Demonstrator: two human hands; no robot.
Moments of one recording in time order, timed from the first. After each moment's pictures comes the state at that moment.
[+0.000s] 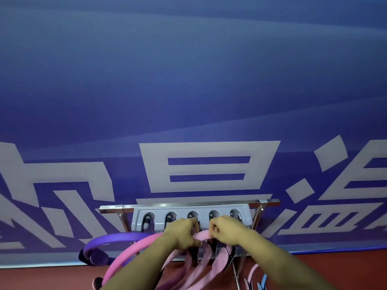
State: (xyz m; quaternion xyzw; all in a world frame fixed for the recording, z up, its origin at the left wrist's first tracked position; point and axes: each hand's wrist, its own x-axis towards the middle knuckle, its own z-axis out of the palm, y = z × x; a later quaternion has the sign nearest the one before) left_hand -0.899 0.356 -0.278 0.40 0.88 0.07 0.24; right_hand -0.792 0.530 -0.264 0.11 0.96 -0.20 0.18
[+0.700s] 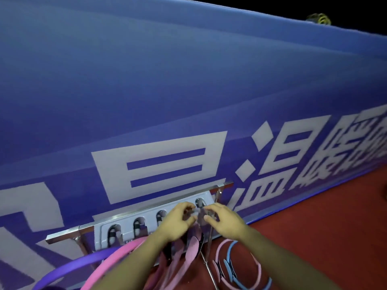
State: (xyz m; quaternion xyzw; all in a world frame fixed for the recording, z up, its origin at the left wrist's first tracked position) left_hand -0.873 0.402 -0.279 0.47 0.76 0.36 0.27; right_hand -0.698 0.531 -0.241 0.31 0.91 -0.27 0.00
